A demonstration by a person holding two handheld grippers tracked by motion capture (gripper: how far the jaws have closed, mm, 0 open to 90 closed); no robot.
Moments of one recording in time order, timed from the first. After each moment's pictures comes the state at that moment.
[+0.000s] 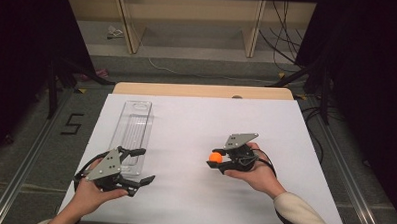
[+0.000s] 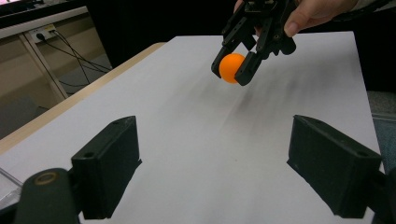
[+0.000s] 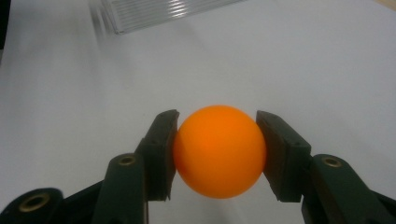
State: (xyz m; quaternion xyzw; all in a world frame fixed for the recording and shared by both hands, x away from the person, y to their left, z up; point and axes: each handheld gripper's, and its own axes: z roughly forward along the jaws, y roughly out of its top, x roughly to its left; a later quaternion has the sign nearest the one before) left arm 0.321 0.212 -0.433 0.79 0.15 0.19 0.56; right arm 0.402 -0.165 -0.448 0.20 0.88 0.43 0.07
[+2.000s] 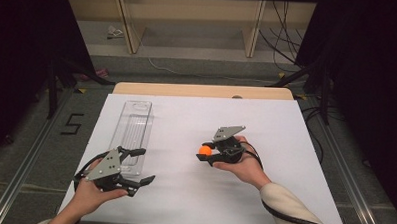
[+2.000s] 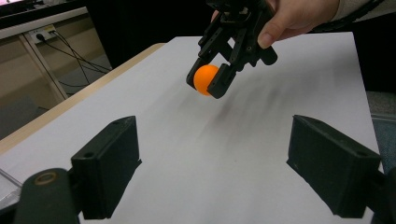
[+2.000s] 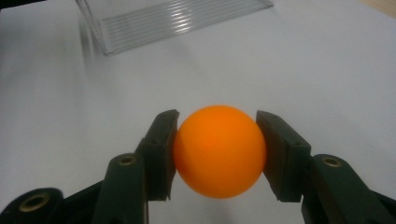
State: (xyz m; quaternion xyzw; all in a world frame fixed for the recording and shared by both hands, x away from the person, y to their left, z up) left arm 0.321 0.212 -0.433 0.79 0.15 0.19 0.56; right arm 0.426 -0.135 -0.452 0.20 0.87 0.44 0.07
